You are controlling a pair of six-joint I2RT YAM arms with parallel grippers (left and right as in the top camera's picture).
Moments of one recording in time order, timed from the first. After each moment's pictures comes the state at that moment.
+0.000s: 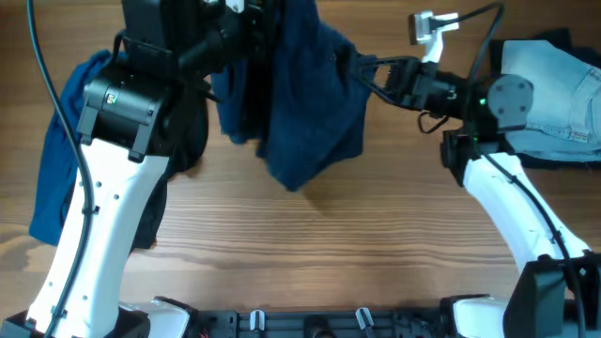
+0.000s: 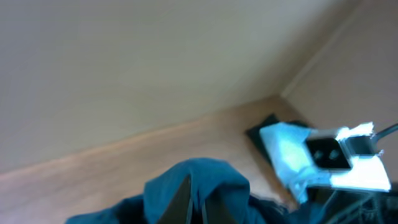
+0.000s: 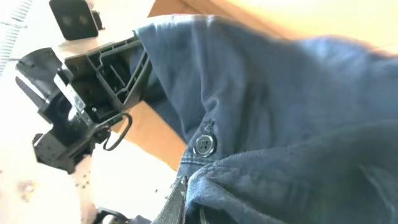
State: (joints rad) left arm -0.37 1.53 1.89 -0.69 0.24 -0.16; right arm 0.08 1.50 0.94 0.99 -1.20 1.42
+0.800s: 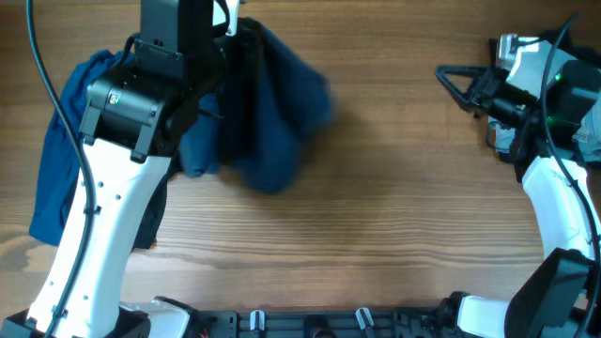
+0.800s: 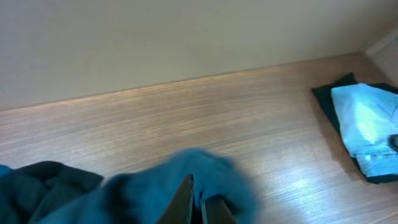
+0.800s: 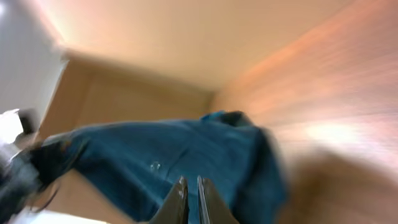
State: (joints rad) left arm -0.38 1.53 1.89 -0.92 0.00 -0.14; right arm -0.30 1.50 0.95 0.20 -1.19 0.87
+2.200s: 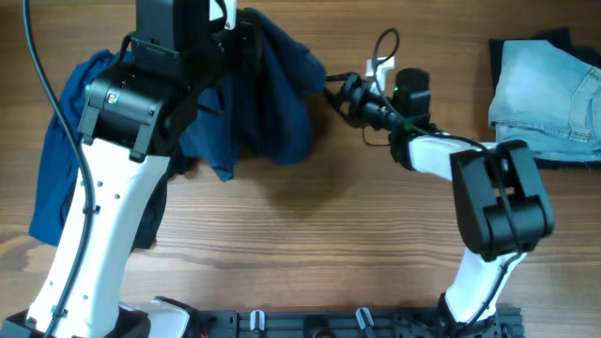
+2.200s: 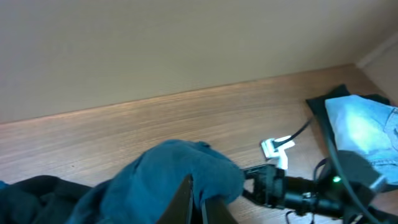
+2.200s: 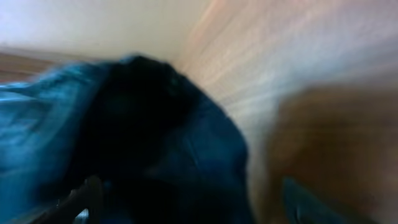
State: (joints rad) left arm -0.38 1.53 1.89 -0.87 0.02 -0.14; right arm 0.22 2.02 0.96 0.72 -0.77 1.10
